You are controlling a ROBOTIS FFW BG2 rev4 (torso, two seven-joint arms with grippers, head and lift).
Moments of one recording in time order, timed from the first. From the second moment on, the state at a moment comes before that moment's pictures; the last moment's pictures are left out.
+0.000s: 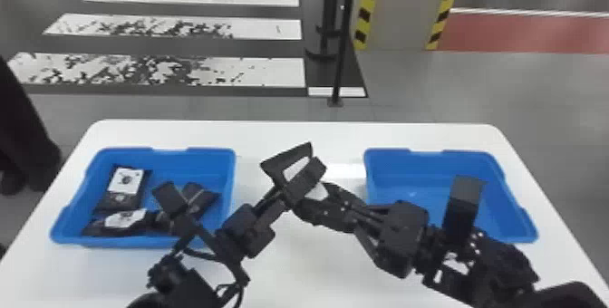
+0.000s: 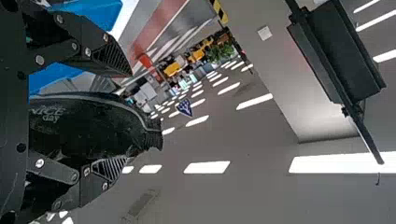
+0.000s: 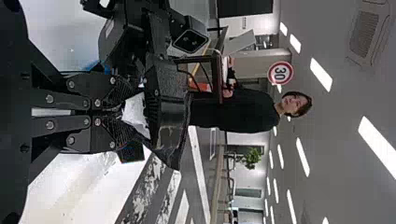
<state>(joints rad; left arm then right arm) 0.19 0.14 -0.23 -1.73 1.00 0.28 -0.58 0.31 -0.20 0.11 -2.03 -0.09 0.18 0.85</state>
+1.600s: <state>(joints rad) 0.29 0.16 -0.14 -1.85 0.93 0.23 -0.63 0.33 -0.18 -0.07 -1.94 -0.14 0.22 0.85</state>
